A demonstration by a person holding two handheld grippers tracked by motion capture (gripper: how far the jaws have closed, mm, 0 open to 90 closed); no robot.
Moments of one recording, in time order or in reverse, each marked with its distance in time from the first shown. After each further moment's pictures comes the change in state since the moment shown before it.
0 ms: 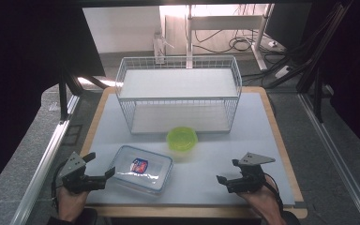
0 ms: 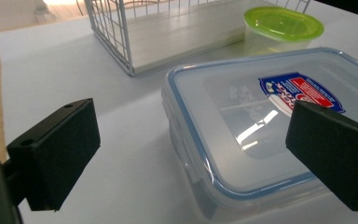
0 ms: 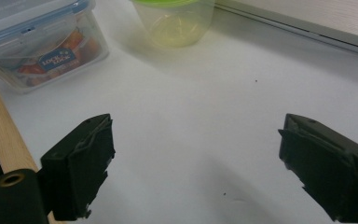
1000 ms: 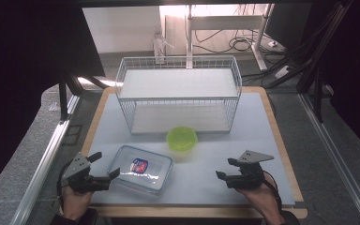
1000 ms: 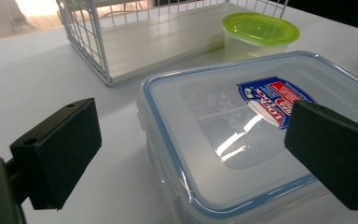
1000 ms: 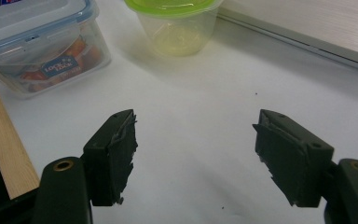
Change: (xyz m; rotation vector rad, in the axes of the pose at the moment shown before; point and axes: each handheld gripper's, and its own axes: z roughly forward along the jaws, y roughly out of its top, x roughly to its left) left arm -0.004 -0.003 0.010 -0.025 -0.073 0.026; right arm 0.002 0.010 0.004 0.005 -0.001 -0.032
